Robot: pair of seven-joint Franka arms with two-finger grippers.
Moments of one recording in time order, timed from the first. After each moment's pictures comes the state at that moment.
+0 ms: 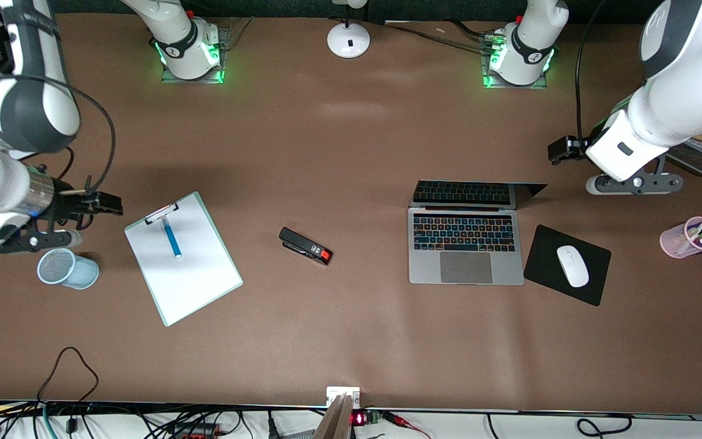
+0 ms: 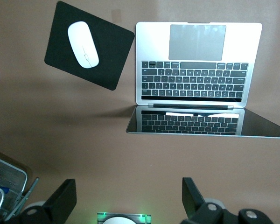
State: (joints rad) left arm -0.01 0.12 -0.17 -1.61 0.02 1.50 -0.21; right arm 0.05 0.33 -0.03 -1.60 0.00 1.81 -0.19
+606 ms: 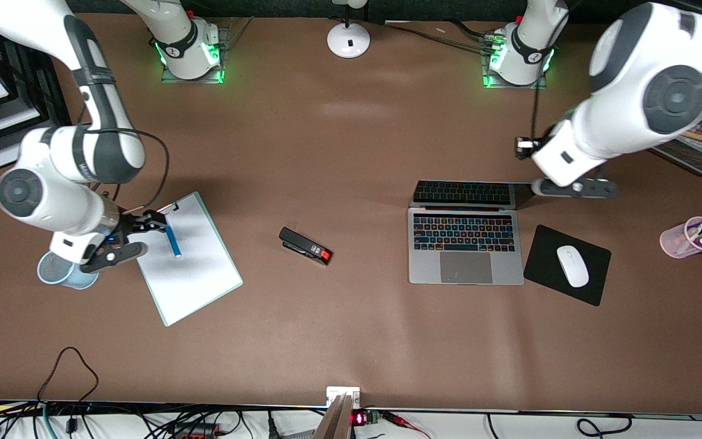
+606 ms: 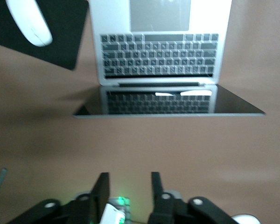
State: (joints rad) left arm -0.04 0.16 -0.27 -1.63 -0.06 1.47 -0.30; right arm 0.11 0.42 -0.03 -1.79 0.00 2.13 -0.33
